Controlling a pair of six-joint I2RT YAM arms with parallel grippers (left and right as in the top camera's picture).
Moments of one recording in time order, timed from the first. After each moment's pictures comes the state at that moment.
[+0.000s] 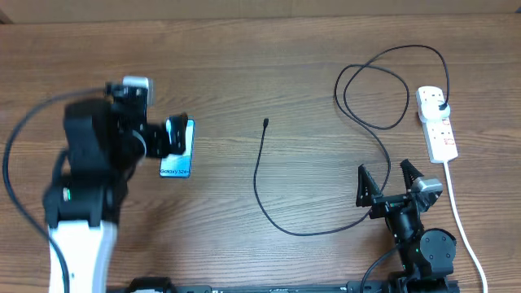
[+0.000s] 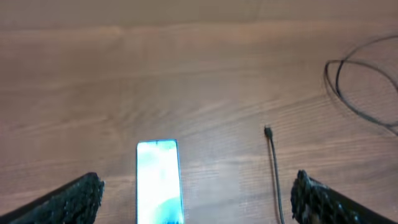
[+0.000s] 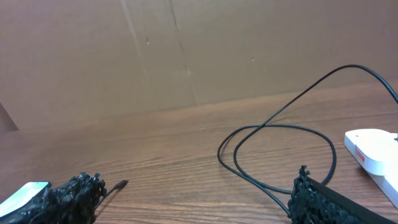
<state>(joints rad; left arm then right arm) 0.01 1.13 1.22 -0.79 0.22 0.02 0.08 0.01 0.02 -0.02 -0.11 0.23</state>
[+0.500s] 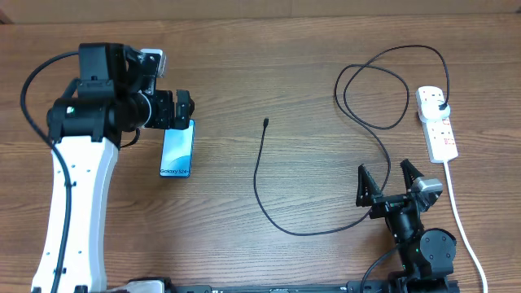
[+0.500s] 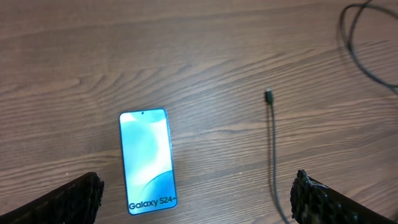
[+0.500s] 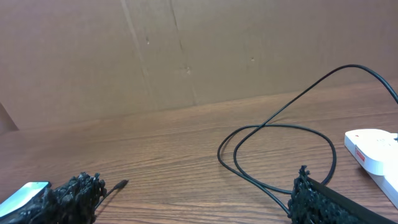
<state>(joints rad) 0.01 1.47 1.49 -1.02 0.25 0.06 0.08 0.01 0.02 -0.02 -0.11 0.23</state>
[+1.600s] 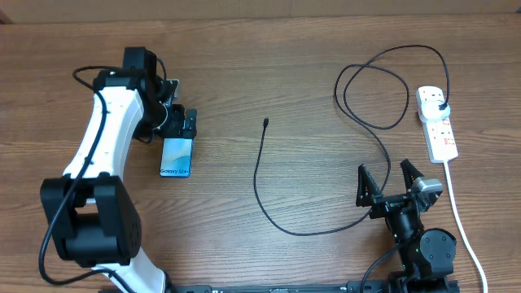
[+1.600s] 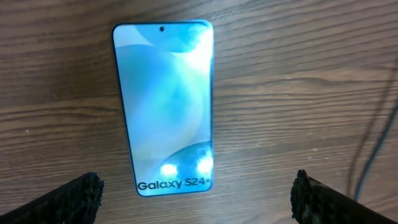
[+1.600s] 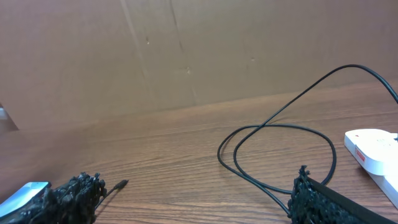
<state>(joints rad) 0.01 1.86 1.49 -1.10 0.12 0.06 0.08 0.01 0.02 -0.02 -0.11 0.23</state>
